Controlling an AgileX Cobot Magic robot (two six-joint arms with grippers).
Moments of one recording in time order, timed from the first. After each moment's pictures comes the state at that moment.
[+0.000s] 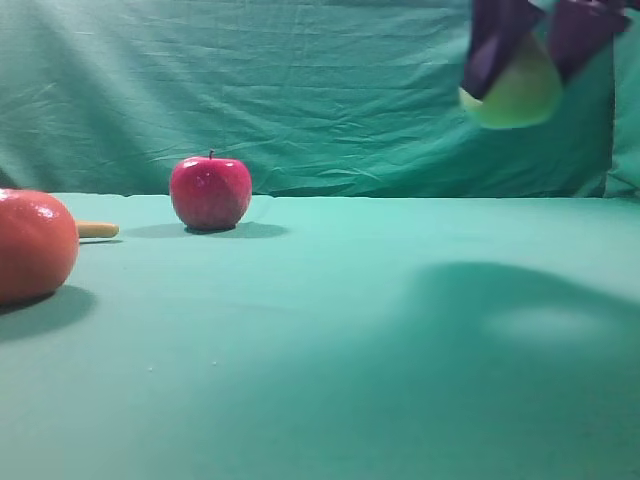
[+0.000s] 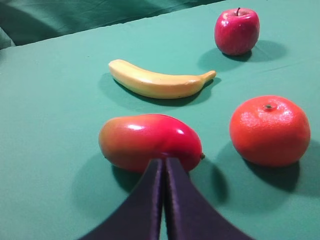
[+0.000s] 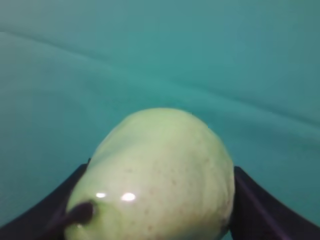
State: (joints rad) left arm -0.19 -0.01 0.02 0.19 0.36 -0.07; right arm 0.24 1.63 -0.85 0.19 0.35 -0.29
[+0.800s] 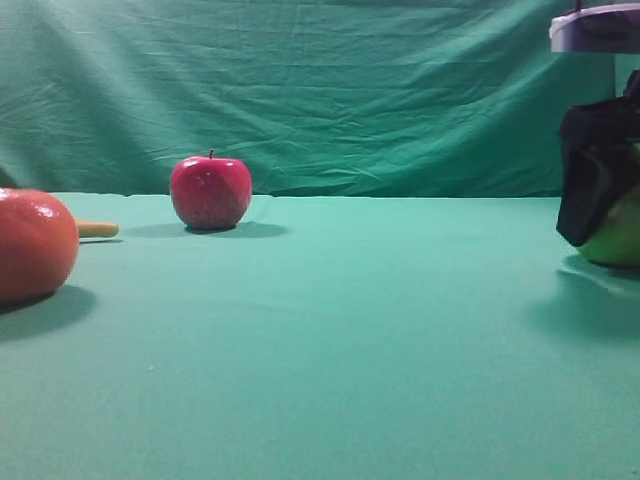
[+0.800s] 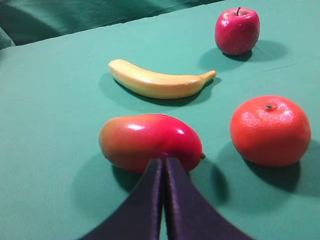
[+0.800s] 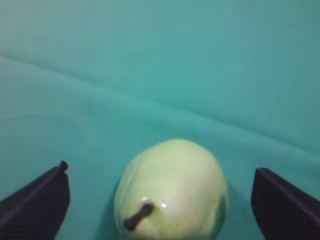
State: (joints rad) left arm -0.19 -0.01 0.02 0.19 0.36 -0.07; right arm 0.22 1.50 -0.91 0.19 0.48 -0.29
